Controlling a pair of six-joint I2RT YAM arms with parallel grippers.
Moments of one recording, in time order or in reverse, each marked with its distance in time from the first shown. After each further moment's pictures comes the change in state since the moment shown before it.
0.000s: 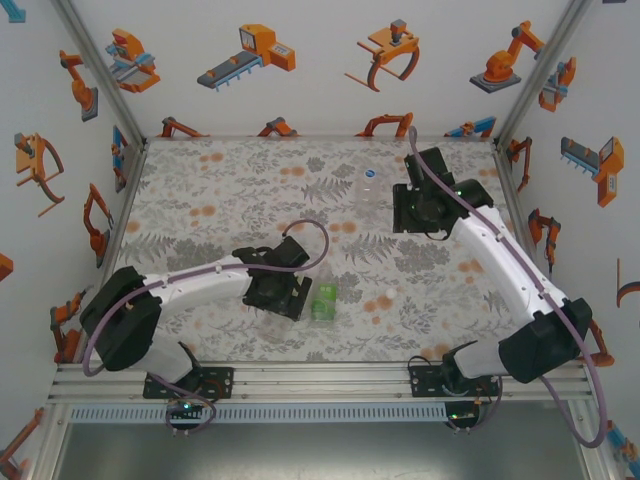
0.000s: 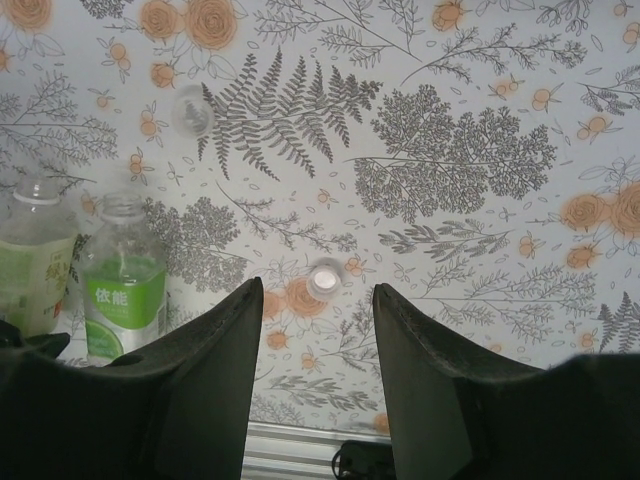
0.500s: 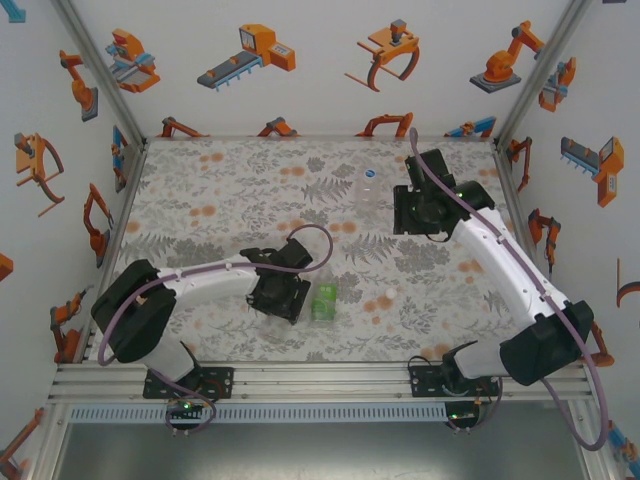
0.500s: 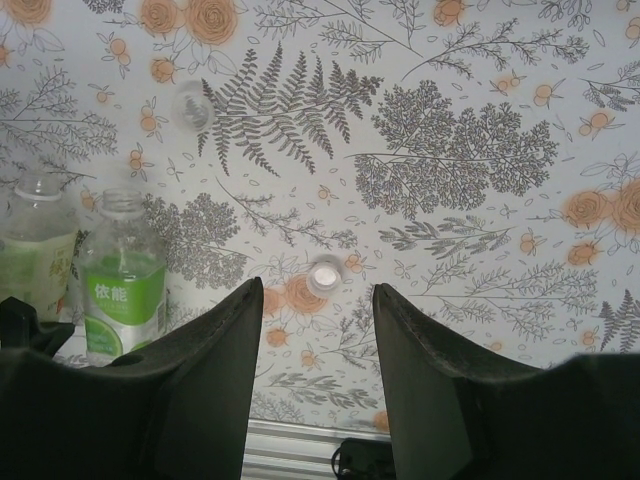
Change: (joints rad) left arm 0.000 0.053 -0.003 0.019 0.035 0.011; right arm 0.000 -0.012 -0.010 0.000 -0.004 0.000
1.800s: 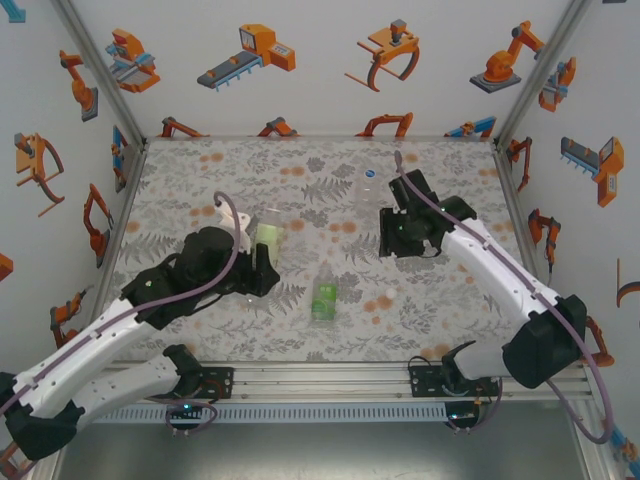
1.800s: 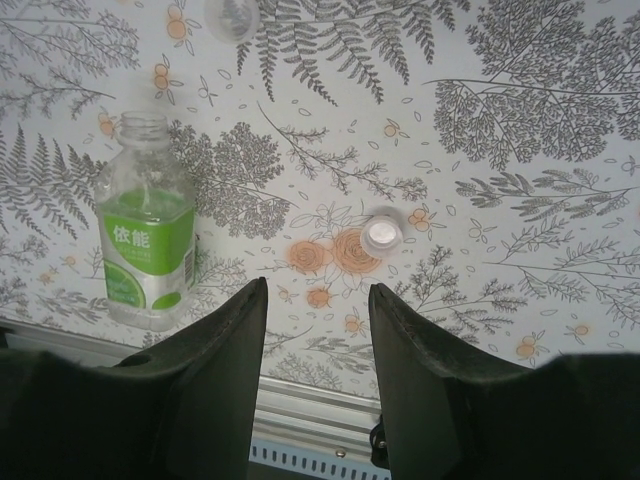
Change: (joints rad) left arm 0.071 -0.735 0.027 -0.007 -0.067 0.072; right arm 0.082 -0.008 -0.165 0.053 -0.105 0.090
